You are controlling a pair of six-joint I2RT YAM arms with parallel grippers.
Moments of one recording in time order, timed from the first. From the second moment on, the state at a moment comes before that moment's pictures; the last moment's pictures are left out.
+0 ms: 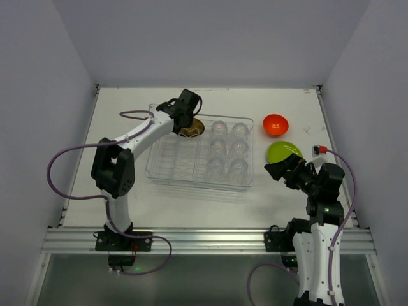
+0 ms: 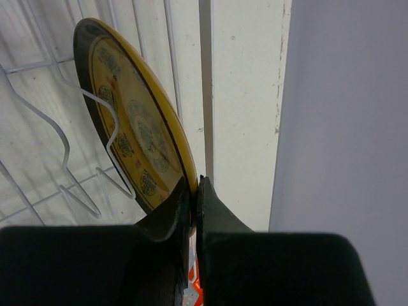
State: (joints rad) left arm -0.55 1.92 1.63 -0.70 -0.52 -1.95; right arm -0.21 0.44 0.52 -0.55 -0.60 0.55
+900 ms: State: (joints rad) left arm -0.43 1.75 1.48 -0.77 -0.61 -1.96; right arm -0.21 0.47 0.52 -0.55 -0.60 0.55
